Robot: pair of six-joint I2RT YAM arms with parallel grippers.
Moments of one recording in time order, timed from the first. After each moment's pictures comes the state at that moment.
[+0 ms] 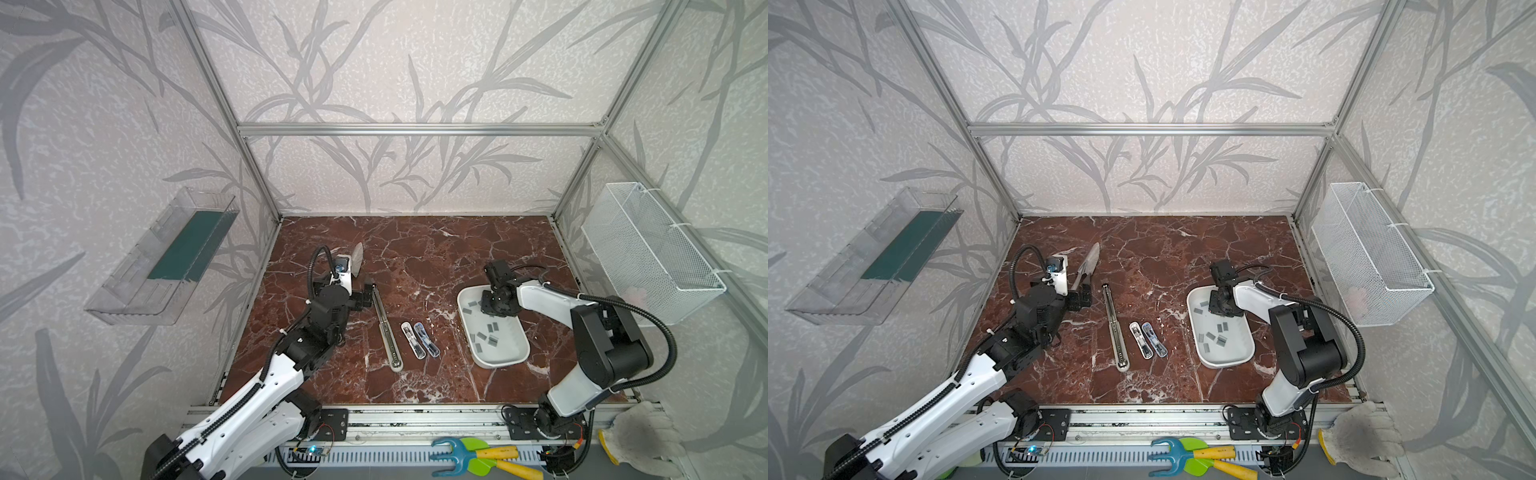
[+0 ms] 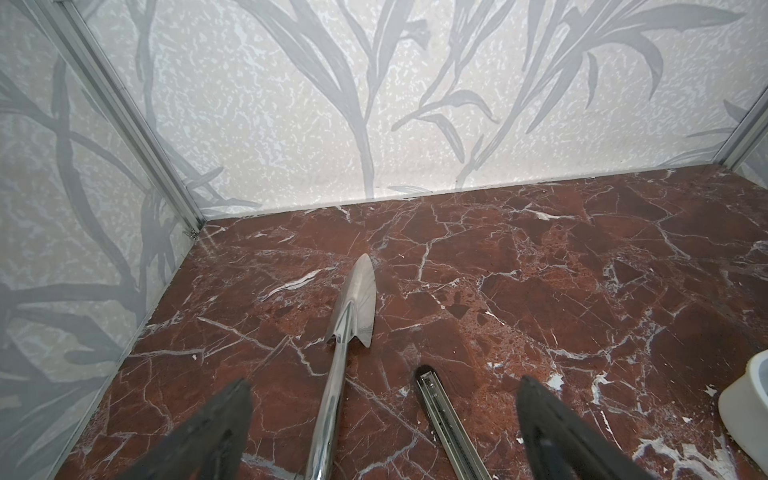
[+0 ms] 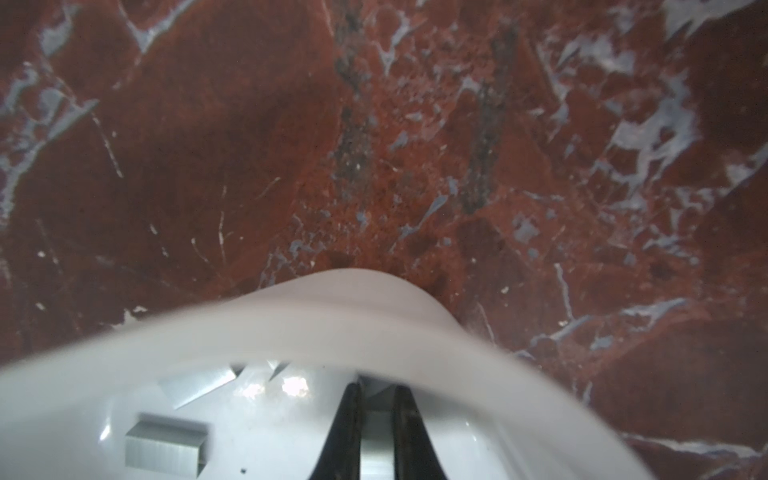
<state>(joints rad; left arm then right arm) -0.57 0.83 0.60 -0.07 -0.50 -0.11 0.30 1.65 0.89 -0.51 0.12 0.49</state>
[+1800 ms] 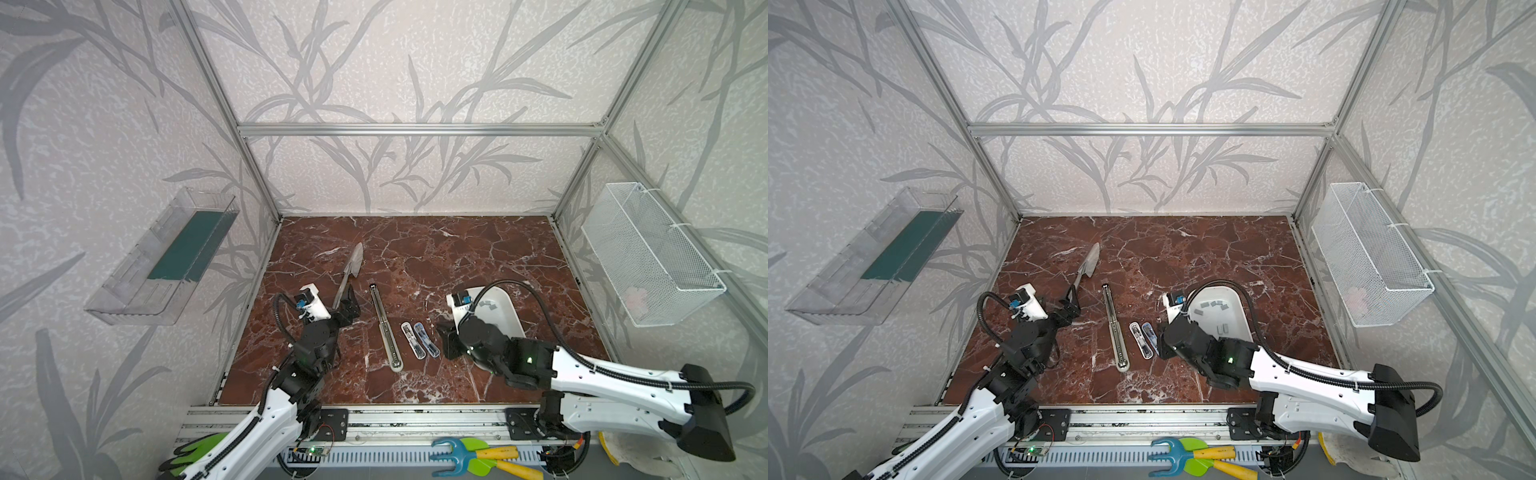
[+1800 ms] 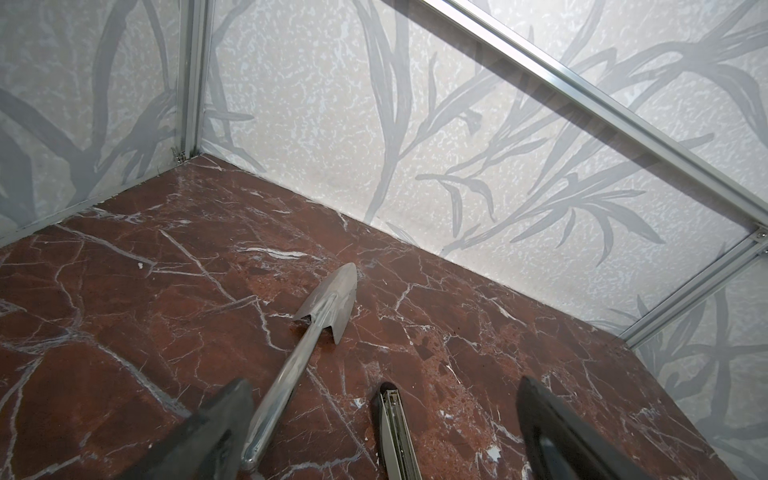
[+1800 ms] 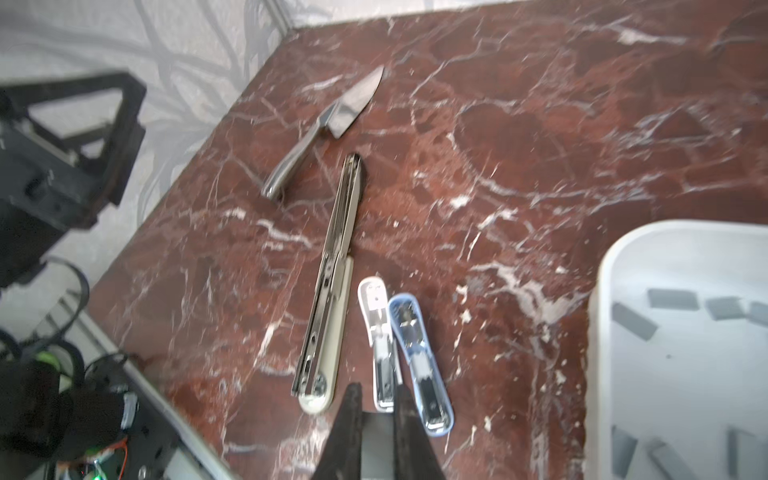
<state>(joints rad) -0.51 0.57 0.19 0.28 -0.52 -0.51 1.20 1.06 0.71 -0.30 0.41 0.69</state>
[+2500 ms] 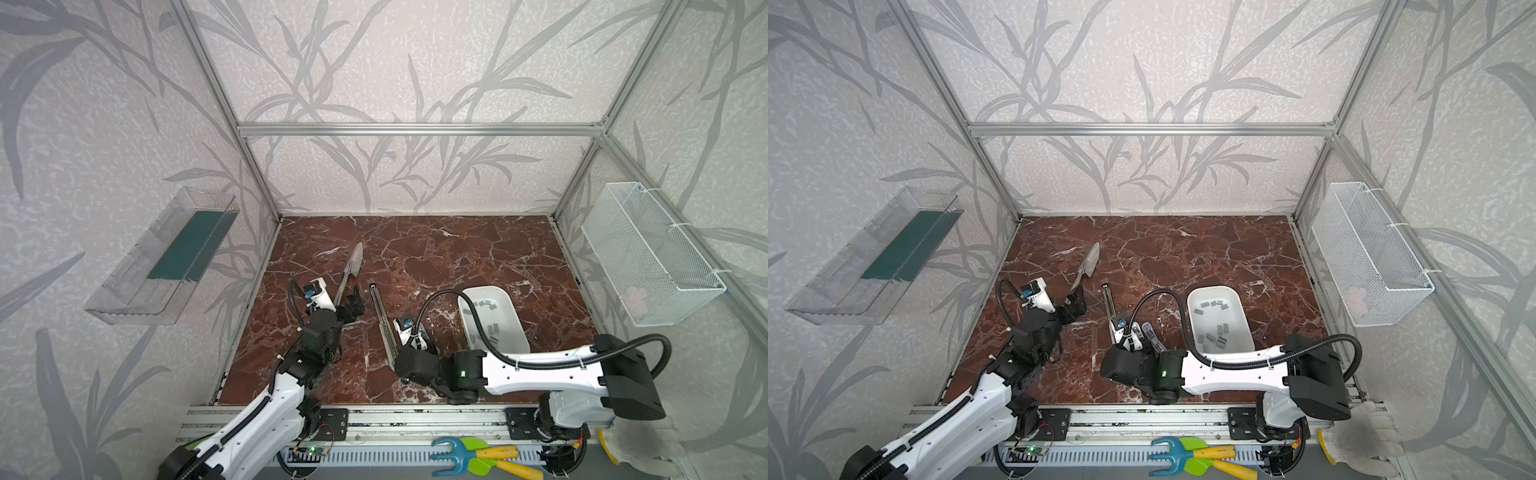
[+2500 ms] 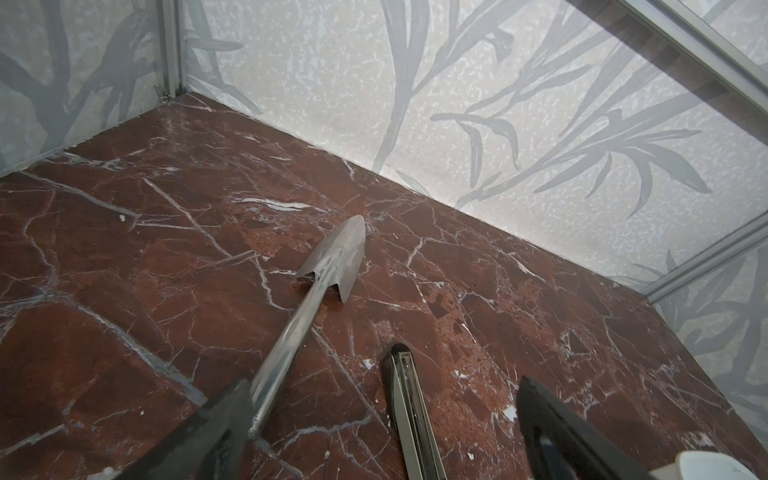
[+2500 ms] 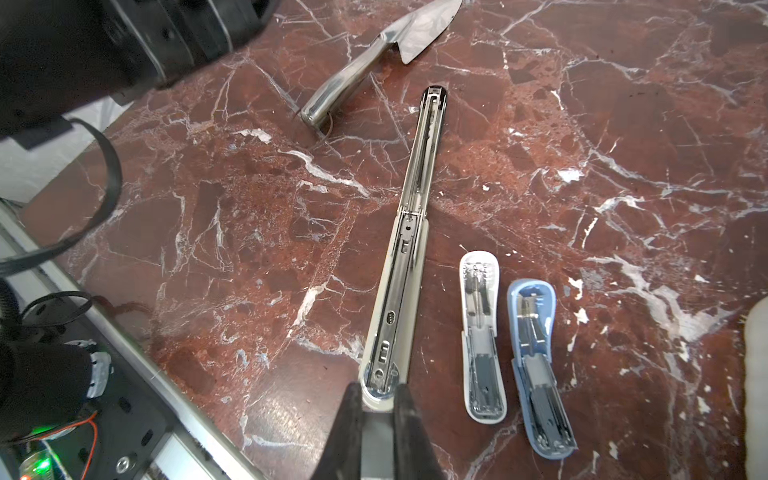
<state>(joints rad) -0.41 0.75 0.26 0.23 -0.38 -0.56 1.41 1.53 0.99 -0.29 0.55 0.73</state>
